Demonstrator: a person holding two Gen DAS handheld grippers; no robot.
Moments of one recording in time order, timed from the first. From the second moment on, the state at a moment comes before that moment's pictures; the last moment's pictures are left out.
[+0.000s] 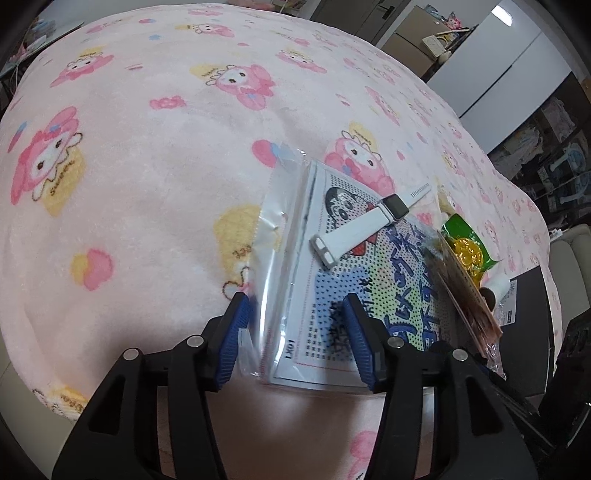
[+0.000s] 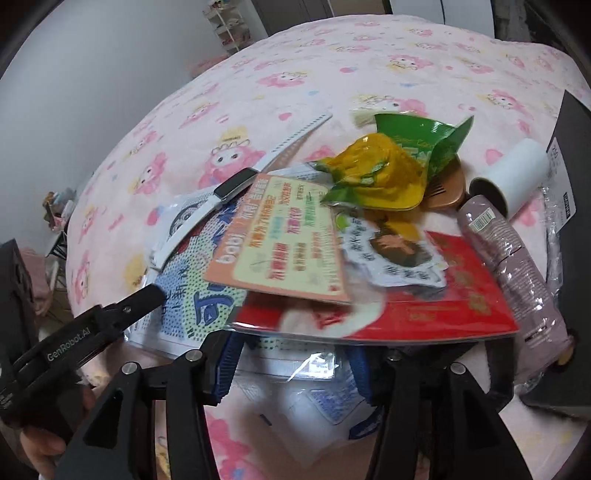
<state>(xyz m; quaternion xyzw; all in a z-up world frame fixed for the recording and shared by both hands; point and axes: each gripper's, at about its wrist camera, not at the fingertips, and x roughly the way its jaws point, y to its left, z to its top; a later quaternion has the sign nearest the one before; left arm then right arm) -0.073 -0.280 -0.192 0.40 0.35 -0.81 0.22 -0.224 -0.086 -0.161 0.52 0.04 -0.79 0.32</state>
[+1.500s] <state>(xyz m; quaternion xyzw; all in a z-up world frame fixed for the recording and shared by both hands) 0.014 -0.213 -0.150 0.46 0.33 -0.80 0.19 -0.112 0.004 -0.151 0.58 0.00 -0.74 0.35</state>
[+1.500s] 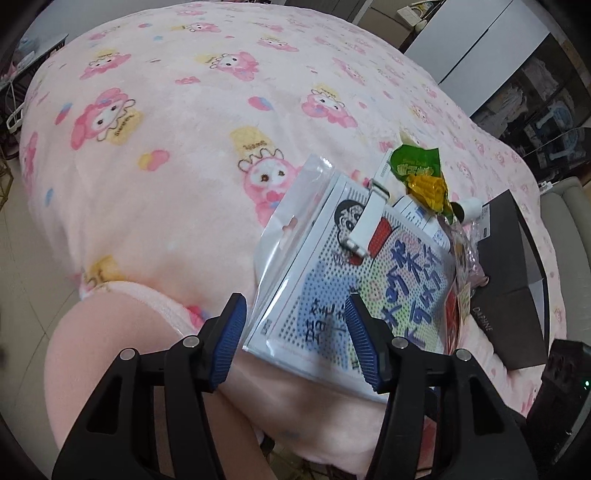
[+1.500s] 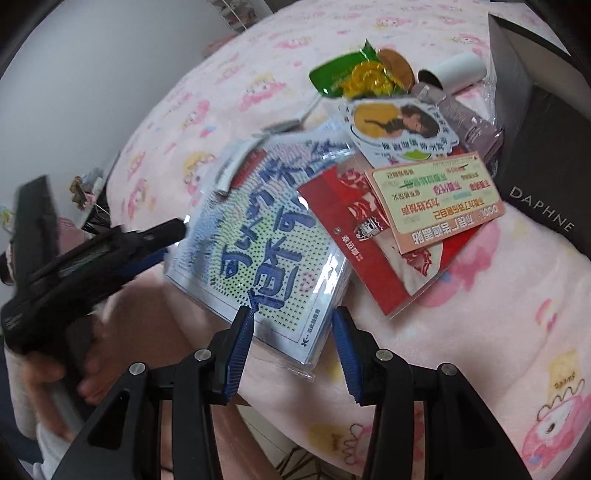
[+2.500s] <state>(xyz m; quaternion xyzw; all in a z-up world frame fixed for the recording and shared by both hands) 0.015 -0.232 -0.175 0.44 0.36 -0.81 0.14 -0.145 -0.046 -0.107 0.51 0.08 -0.78 0.35</state>
